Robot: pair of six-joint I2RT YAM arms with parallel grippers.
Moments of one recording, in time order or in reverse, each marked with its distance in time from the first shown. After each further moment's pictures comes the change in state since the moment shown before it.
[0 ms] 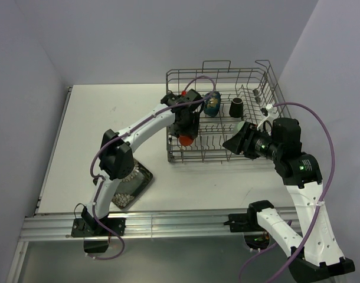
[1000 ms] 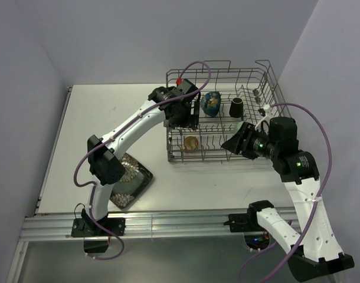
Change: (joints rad) left arm -0.012 -0.138 0.050 -0.051 -0.050 0.000; right arm 0.000 0.019 -0.028 0.002 -0.013 0.021
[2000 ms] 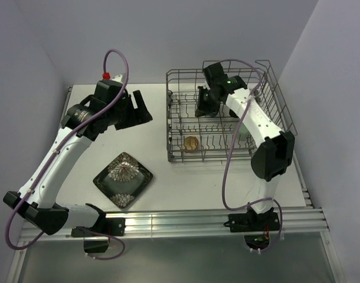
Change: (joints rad) left arm 0.275 -0.739 -0.541 0.180 0.115 -0.046; right arm 0.227 1.039 0.775 -0.086 0.270 -0.058
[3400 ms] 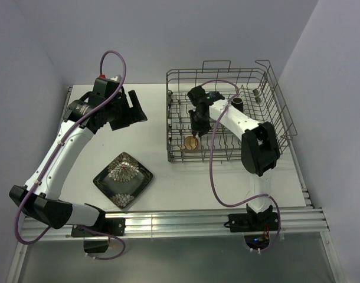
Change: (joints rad) left arm 0.114 0.048 -0.056 -0.010 0.073 0.018; right arm 0.091 0.147 -0.220 0.088 0.161 -0.106
